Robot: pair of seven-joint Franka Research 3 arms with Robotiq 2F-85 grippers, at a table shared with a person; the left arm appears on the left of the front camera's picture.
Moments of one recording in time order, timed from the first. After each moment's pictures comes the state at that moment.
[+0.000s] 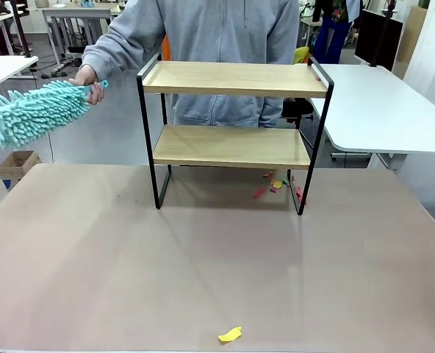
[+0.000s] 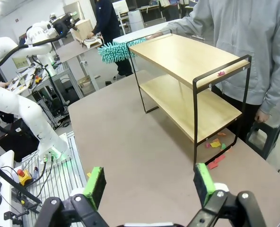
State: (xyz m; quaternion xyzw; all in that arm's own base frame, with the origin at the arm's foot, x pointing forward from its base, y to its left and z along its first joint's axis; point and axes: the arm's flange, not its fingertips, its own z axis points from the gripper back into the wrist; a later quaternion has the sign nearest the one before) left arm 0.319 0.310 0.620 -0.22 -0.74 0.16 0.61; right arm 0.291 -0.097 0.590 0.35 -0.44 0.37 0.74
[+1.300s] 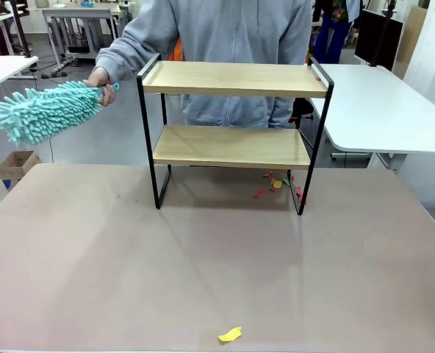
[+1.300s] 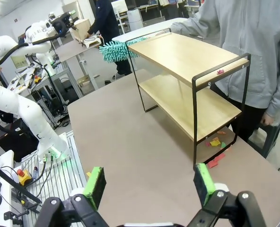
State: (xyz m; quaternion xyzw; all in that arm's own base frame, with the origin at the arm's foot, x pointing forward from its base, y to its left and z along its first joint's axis) left arm 0.322 0.312 0.623 -0.23 -0.74 0.17 0.61; right arm 0.291 -0.098 0.589 0.35 -0.44 0.36 0.74
